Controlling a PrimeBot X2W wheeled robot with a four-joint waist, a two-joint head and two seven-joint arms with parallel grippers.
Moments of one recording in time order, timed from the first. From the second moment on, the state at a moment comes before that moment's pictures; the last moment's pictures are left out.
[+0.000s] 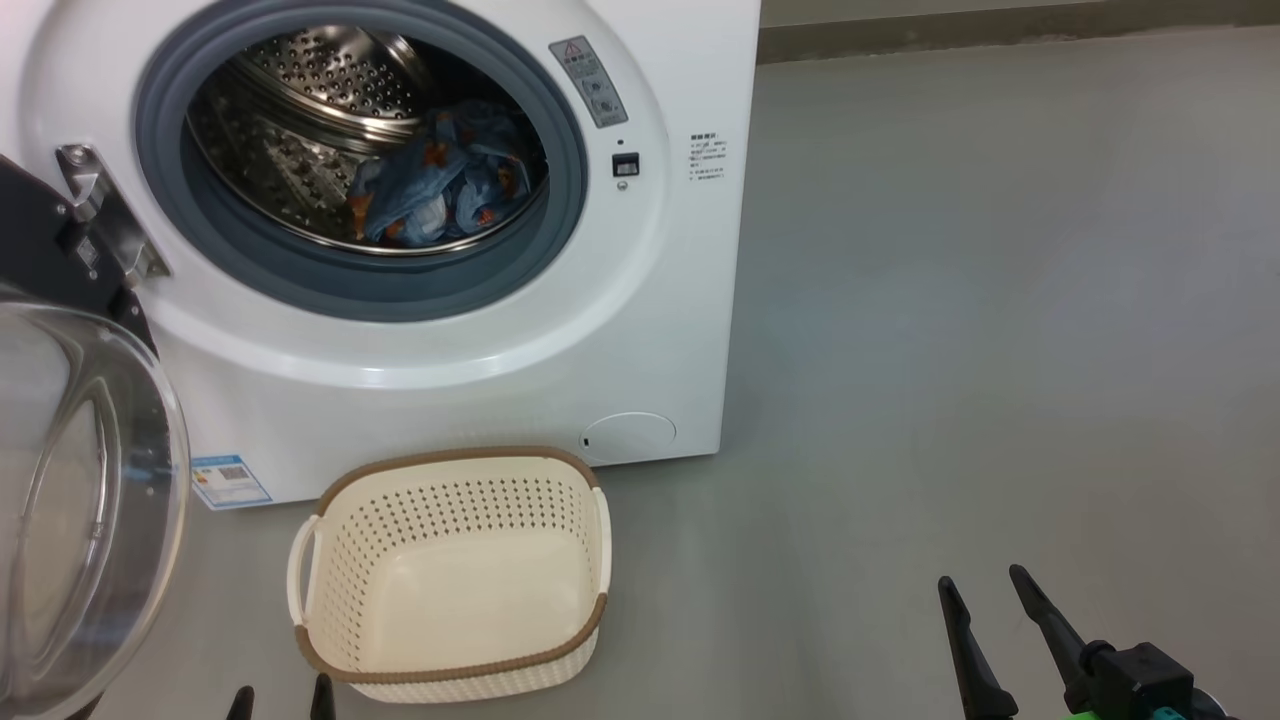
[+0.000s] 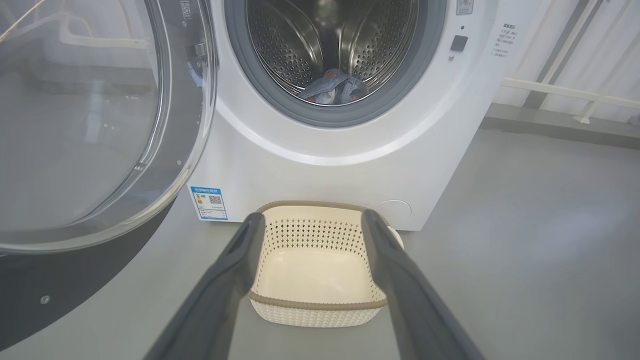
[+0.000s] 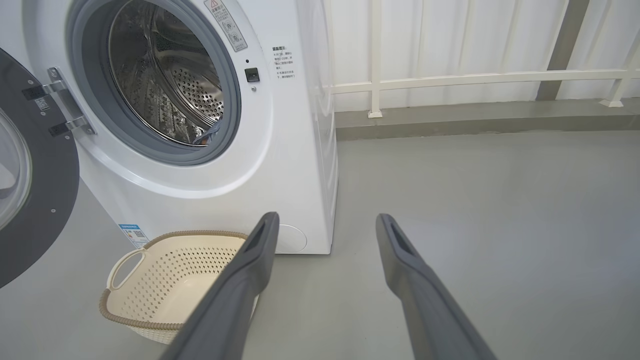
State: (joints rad) left arm 0.20 0.05 0.02 0.14 -0.24 -0.08 -0.26; right arm 0.08 -0.04 -0.02 0.16 0.14 0.13 -0.26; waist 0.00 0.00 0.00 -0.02
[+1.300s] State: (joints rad) left arm 0.19 0.05 0.03 0.14 -0.23 -0.08 -0.26; right arm 0.08 -0.04 -0.01 0.16 0.14 0.13 -0.26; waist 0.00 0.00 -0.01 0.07
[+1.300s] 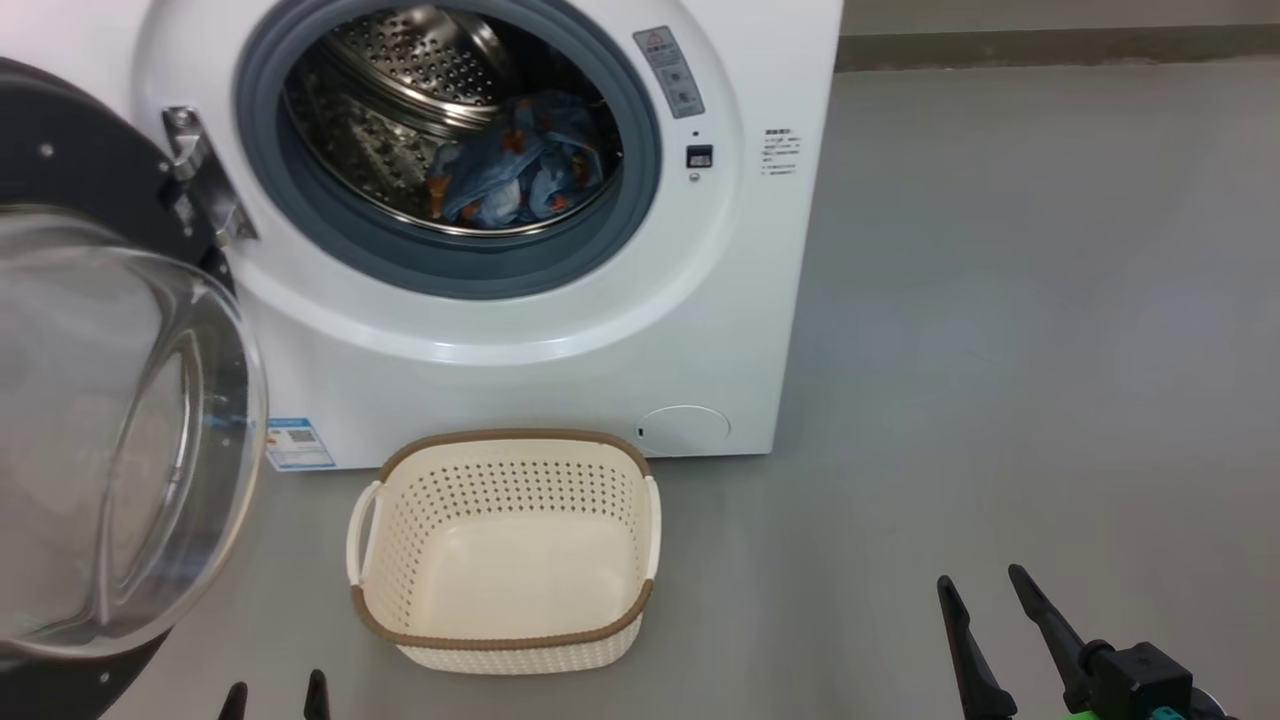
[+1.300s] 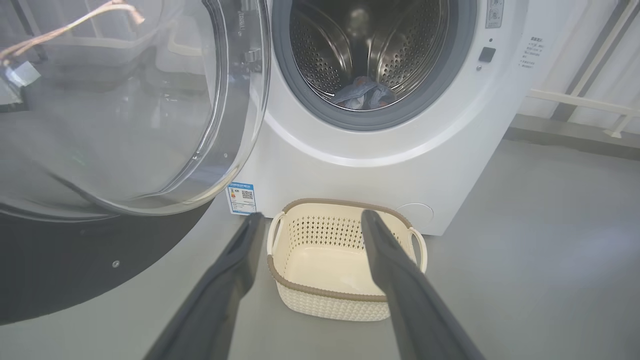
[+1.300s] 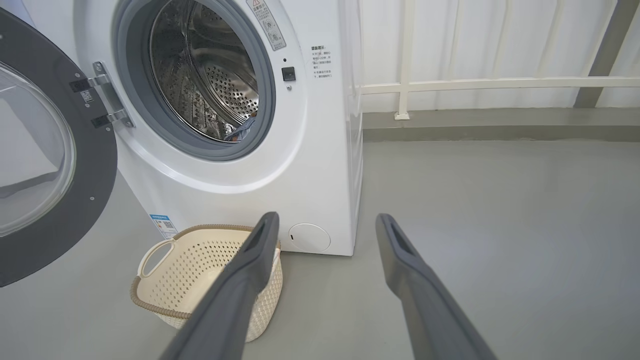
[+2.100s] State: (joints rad) left arm 0.20 0.05 0.04 0.14 -0.23 -0.06 -0.26; right arm 0.08 -0.04 0.02 0.17 0.13 0.13 -0.26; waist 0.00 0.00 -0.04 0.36
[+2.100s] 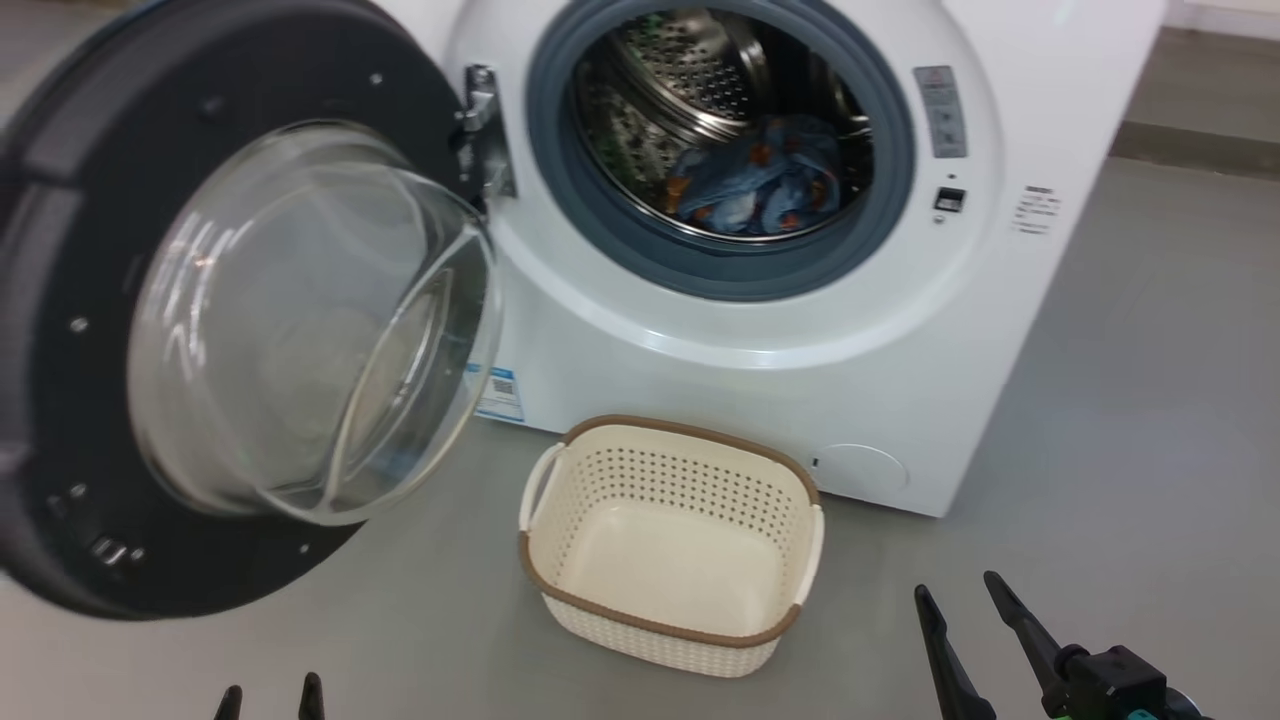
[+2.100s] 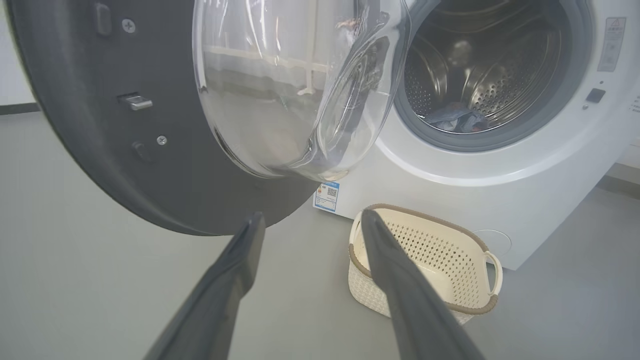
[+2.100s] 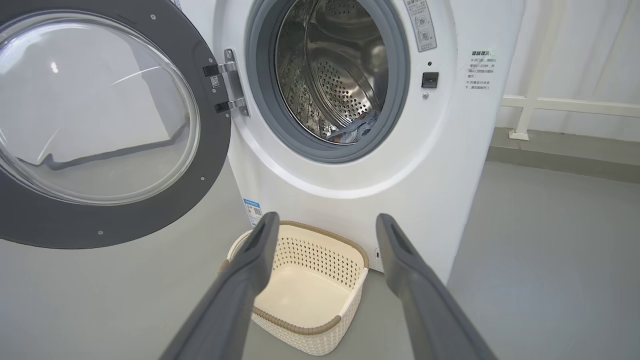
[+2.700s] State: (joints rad) left arm 0.21 0.05 0.07 0.11 -0.25 -0.03 -0.26; right arm 0.02 -0.04 0.08 0.20 0.13 0.13 -0.26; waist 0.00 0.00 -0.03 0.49
